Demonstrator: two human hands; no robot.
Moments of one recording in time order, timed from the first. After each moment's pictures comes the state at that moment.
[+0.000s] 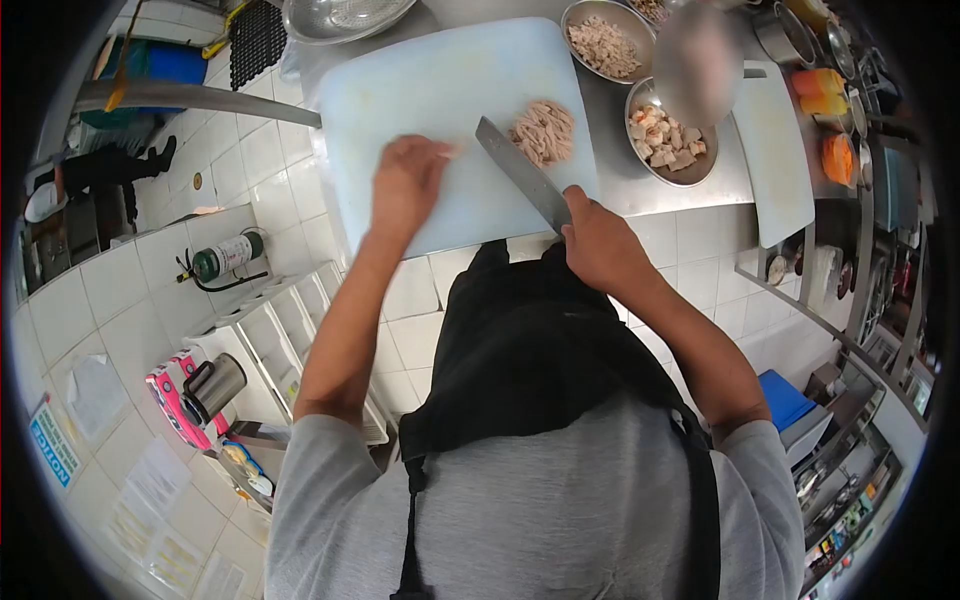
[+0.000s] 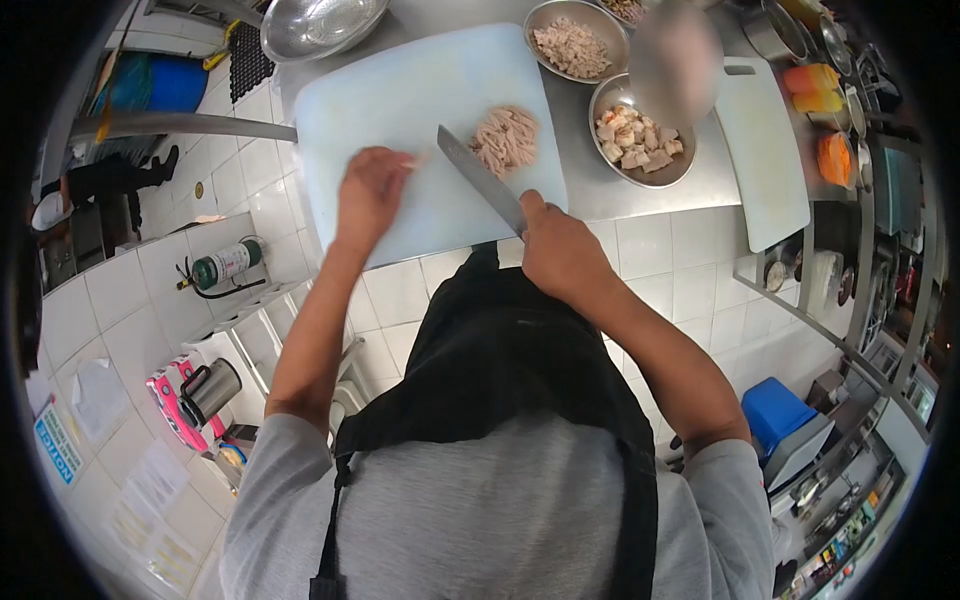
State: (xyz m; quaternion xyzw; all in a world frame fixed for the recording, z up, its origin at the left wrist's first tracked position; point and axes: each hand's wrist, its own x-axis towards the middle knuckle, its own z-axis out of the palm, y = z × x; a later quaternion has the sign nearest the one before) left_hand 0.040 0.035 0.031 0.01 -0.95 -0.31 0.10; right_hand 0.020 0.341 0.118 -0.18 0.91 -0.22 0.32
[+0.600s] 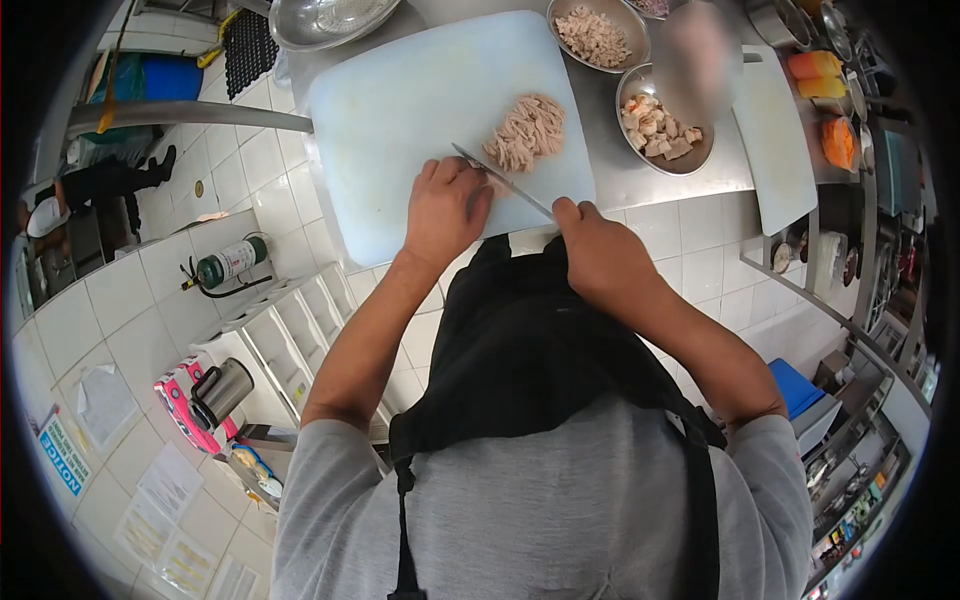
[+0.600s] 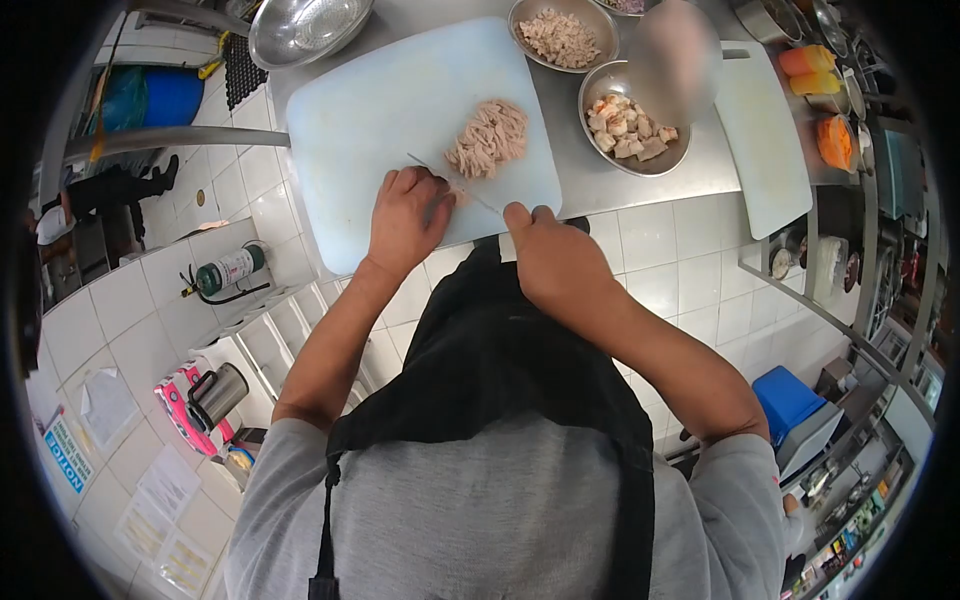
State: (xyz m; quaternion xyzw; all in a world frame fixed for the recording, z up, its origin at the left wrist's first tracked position) left_hand 0.058 0.094 0.041 -0.07 -0.95 -0.30 0.08; right_hand 0.031 0.349 0.140 -0.26 0.91 -0.20 0.27
